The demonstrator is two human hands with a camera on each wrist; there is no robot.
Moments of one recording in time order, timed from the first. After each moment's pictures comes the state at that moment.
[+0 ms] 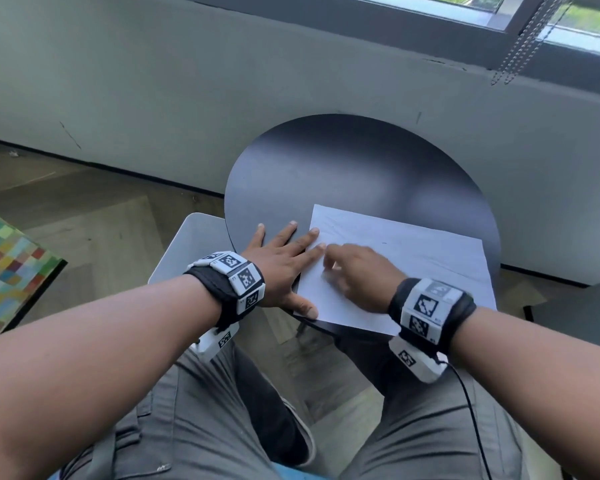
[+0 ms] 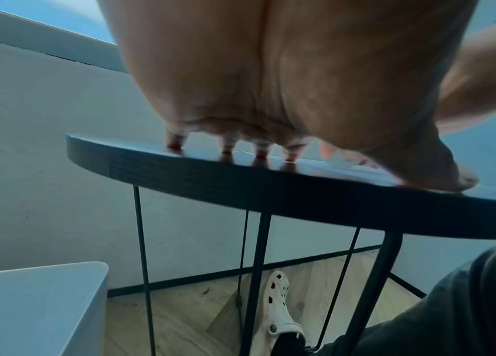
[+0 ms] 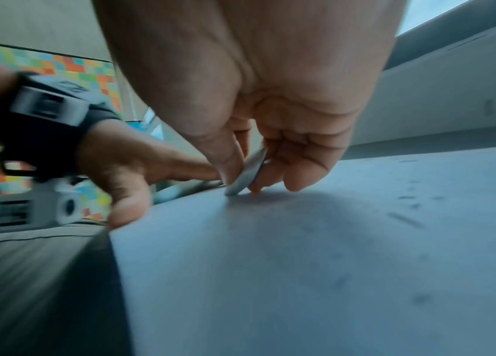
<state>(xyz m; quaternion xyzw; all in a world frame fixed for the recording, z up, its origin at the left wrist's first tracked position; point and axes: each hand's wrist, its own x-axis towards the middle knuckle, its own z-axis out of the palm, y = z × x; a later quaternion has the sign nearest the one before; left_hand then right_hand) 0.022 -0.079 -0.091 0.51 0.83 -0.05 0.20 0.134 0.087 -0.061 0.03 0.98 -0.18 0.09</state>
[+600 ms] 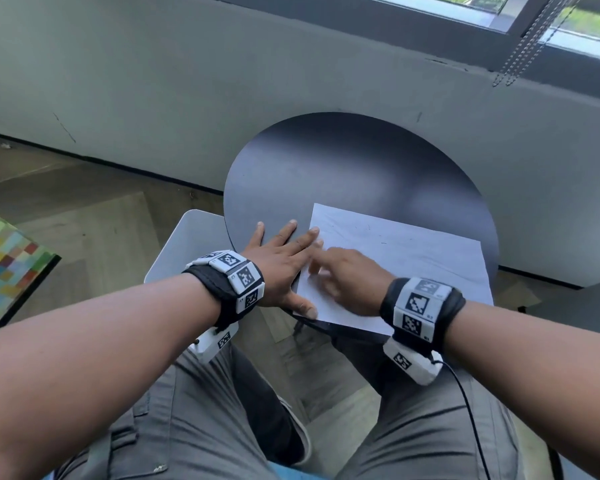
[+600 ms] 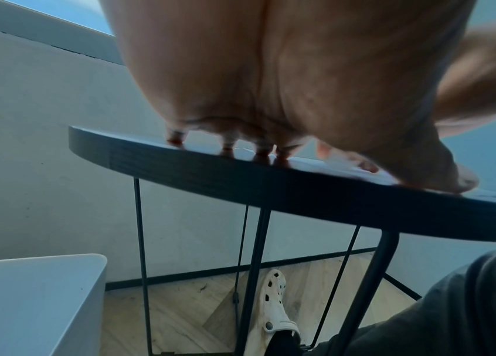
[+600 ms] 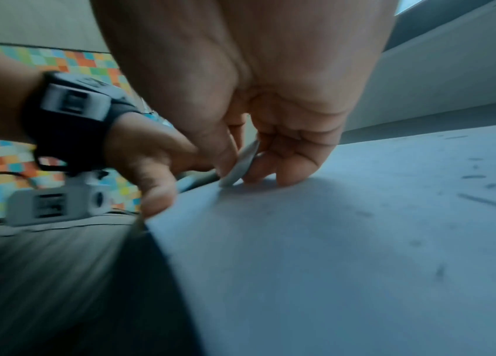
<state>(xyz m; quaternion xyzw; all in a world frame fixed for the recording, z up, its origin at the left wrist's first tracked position) 0.021 -0.080 -0.092 0.51 0.83 -0.03 0.21 0.127 0.076 -0.065 -0.02 0.97 -0.20 0.11</state>
